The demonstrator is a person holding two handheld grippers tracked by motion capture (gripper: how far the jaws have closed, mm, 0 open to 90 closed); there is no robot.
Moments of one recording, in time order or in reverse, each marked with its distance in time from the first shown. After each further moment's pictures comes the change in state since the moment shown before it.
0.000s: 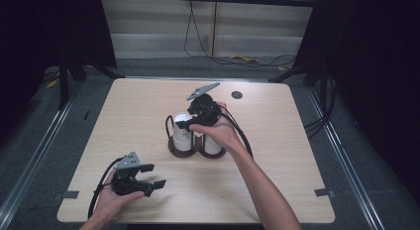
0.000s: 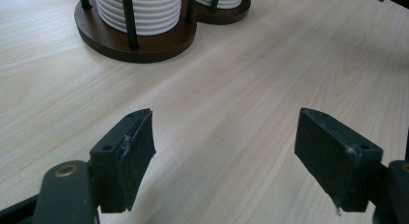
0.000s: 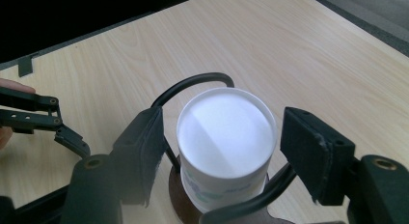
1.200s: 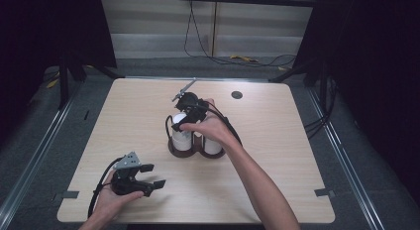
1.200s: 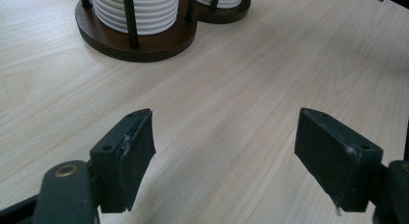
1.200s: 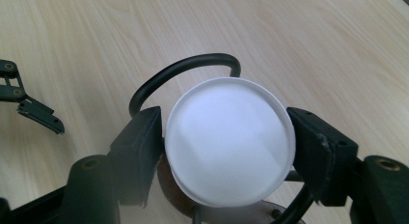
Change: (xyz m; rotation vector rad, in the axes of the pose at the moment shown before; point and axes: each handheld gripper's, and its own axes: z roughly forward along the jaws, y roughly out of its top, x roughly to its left) left arm 0.000 0.000 -0.001 0.002 -0.001 -0.004; right arm 0.005 0.022 0.031 0.241 -0.031 -0.065
